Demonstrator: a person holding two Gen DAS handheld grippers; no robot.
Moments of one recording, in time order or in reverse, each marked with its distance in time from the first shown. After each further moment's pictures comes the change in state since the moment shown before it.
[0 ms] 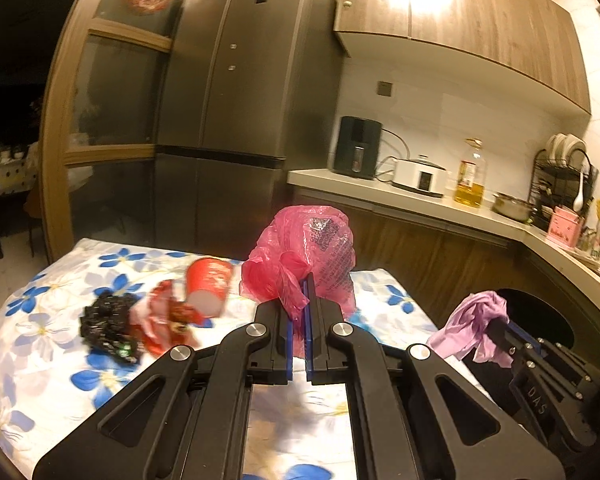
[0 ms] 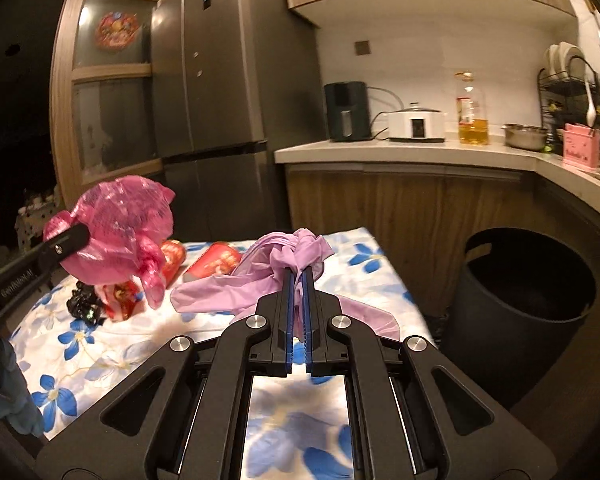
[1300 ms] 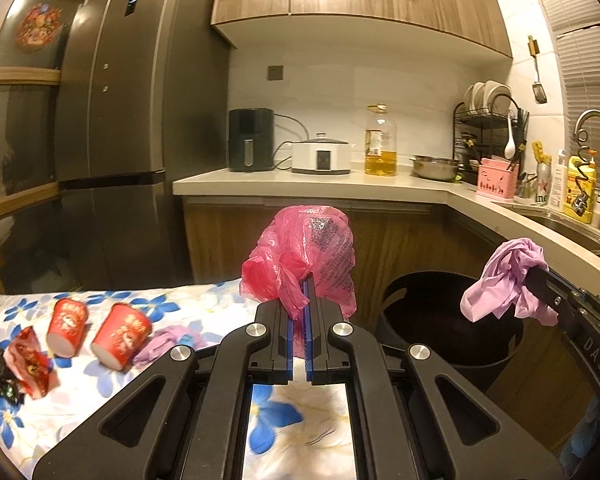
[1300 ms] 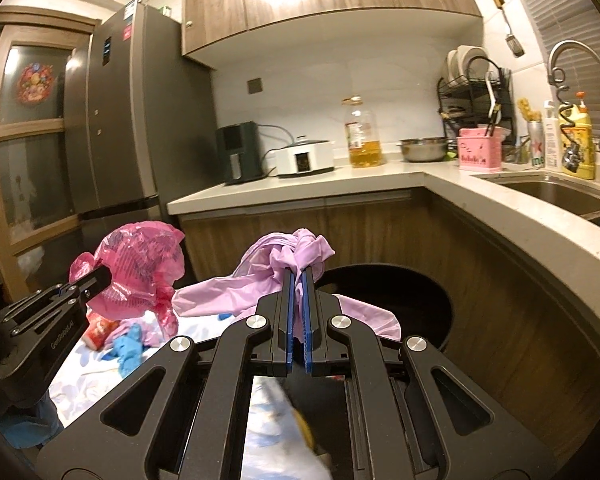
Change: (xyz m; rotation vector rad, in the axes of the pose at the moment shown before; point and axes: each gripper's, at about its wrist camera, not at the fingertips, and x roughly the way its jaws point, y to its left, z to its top) left arm 0.049 -0.179 0.002 0.204 0.017 -0.233; right arm -0.057 -0.148 0.027 0.129 -0.128 -0.290
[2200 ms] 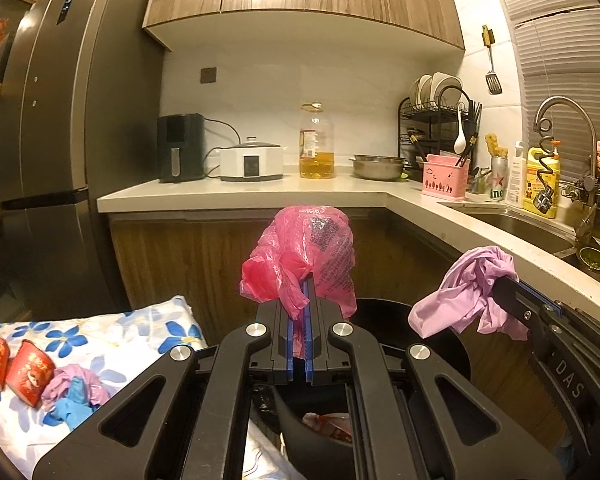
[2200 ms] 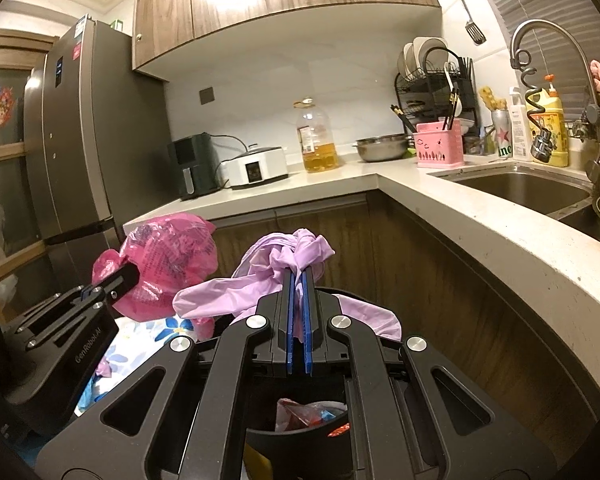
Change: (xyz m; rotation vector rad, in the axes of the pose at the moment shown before) left arm 0.059 -0.092 0.020 0.049 -0.008 -0.181; right arm 0.033 -0.069 0.022 0.077 -0.012 -0.107
